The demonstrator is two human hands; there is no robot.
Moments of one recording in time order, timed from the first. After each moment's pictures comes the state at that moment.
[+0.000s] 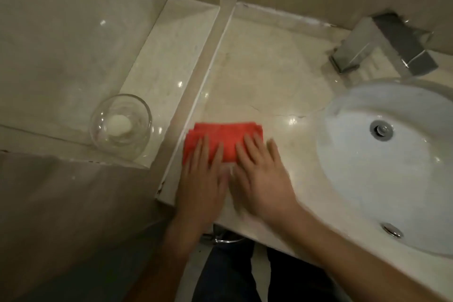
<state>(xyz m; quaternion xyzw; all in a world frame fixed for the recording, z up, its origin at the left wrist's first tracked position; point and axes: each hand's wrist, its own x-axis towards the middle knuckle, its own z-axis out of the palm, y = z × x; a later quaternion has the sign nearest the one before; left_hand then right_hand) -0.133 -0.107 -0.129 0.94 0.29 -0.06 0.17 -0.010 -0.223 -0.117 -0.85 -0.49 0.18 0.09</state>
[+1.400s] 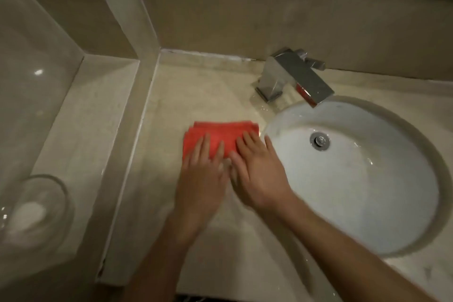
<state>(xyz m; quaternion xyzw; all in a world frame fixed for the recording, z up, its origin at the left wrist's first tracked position) 0.021 -0.118 -0.121 0.98 0.14 -0.12 0.11 0.107 -0.249 -0.103 -0.92 -0.35 0.16 0.10</state>
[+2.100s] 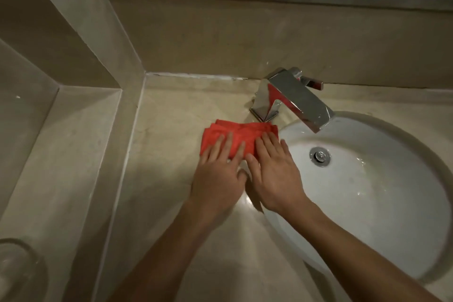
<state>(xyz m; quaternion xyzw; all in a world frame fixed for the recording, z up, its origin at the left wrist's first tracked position) 0.099 -0.105 -0.121 0.99 0.04 -0.07 0.14 0.160 -0.244 -0.111 -0.95 -0.25 0.11 0.12</state>
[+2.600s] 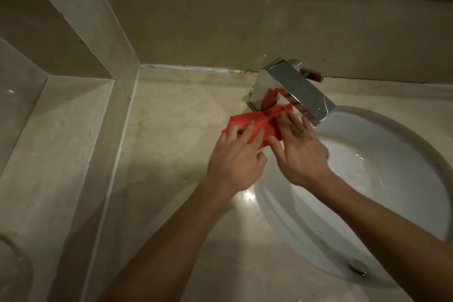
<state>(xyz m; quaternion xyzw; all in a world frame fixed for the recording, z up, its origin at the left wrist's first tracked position) 0.143 -0.132 -0.114 0.99 0.00 -0.03 0.14 0.213 -0.287 -0.121 -0.95 -0.30 0.01 0.11</state>
